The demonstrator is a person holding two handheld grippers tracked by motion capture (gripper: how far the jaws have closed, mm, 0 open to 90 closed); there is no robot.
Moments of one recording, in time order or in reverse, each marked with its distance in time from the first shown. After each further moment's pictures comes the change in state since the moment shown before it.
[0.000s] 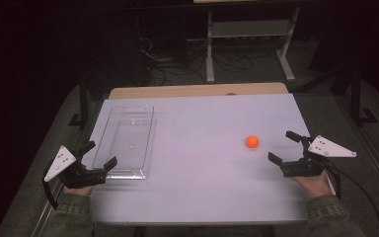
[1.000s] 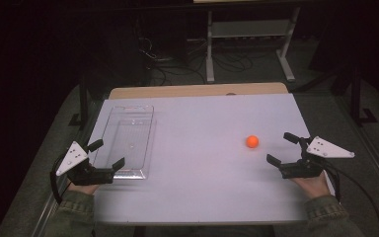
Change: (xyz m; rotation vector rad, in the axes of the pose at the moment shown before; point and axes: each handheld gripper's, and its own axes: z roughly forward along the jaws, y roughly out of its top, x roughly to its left) left arm -0.014 0.012 0.016 0.108 -0.036 0.072; right arm 0.004 -0.002 0.002 0.007 0.023 0.011
